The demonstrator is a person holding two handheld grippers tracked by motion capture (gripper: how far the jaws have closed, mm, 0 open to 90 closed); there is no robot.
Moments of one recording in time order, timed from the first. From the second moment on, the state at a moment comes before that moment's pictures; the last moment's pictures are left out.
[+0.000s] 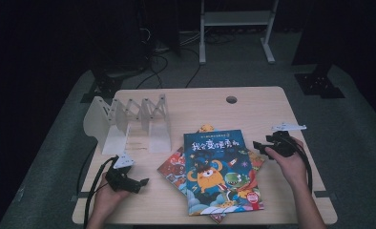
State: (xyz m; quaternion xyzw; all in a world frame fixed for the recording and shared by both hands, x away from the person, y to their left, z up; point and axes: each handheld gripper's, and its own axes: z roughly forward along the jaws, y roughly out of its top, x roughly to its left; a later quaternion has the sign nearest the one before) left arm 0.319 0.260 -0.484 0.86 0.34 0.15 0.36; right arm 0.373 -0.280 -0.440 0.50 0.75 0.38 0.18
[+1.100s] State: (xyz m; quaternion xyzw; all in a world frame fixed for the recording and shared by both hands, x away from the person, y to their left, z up) left arm 0.320 0.260 -0.484 0.86 0.34 0.15 0.36; right arm 0.427 -0.224 -0.440 0.45 0.80 0.39 0.14
